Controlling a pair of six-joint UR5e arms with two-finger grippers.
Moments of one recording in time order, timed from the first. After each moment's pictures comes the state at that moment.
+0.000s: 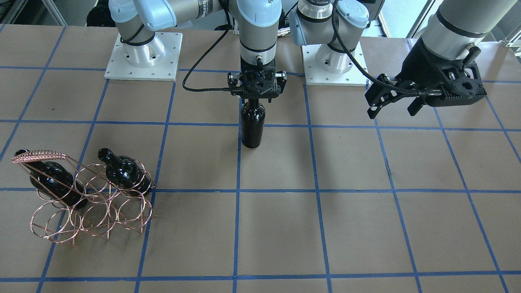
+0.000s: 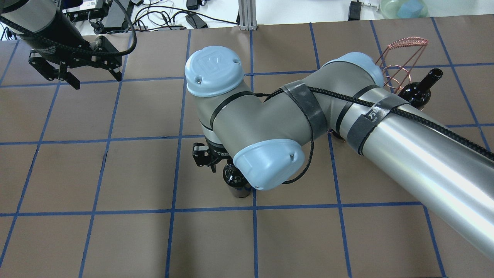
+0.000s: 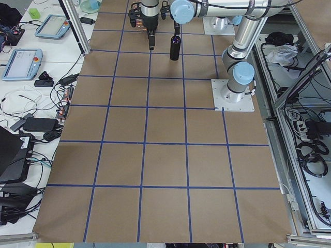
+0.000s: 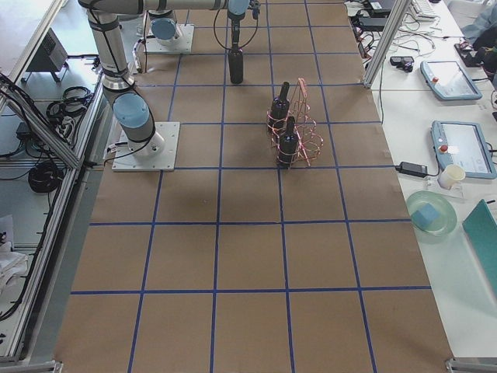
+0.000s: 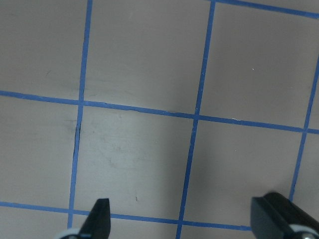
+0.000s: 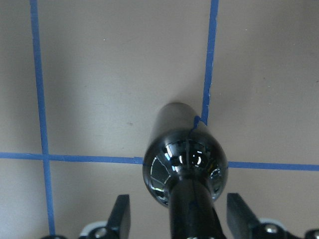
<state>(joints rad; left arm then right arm) -1.41 -1.57 -1.53 -1.58 1.53 0.02 2.13 -1.39 1.68 -1.79 -1.49 0.51</state>
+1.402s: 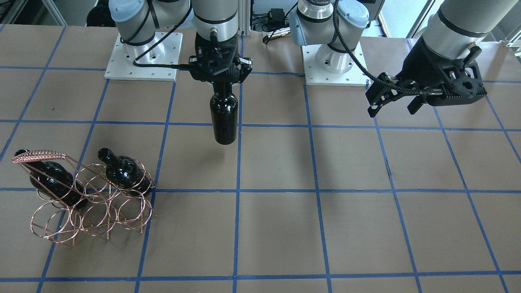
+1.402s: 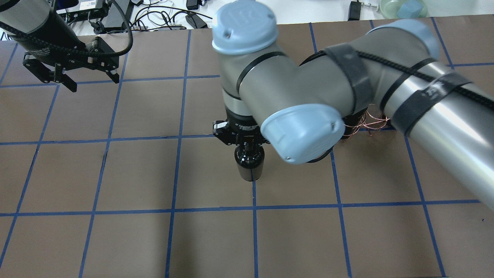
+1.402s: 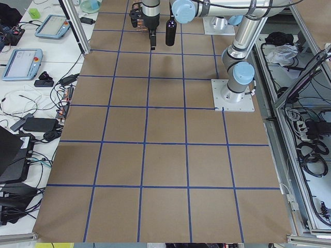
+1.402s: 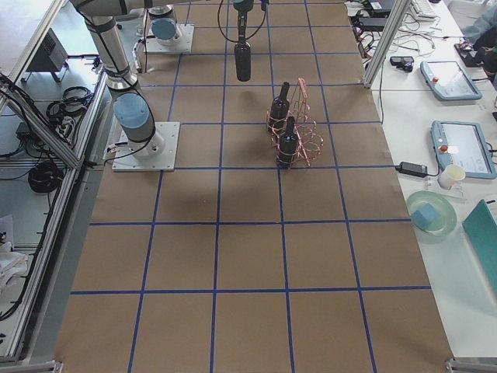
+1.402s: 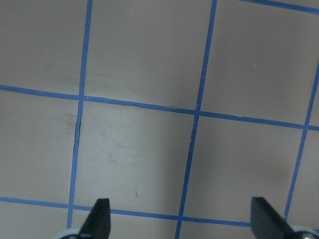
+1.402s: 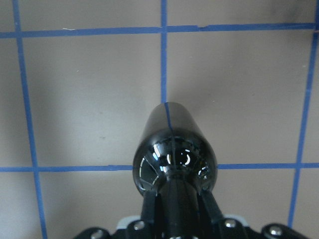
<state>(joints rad) -1.40 -1.57 -1.53 -1.59 1.53 0.02 1.93 -1.53 1.58 -1.55 -1.55 0.41</state>
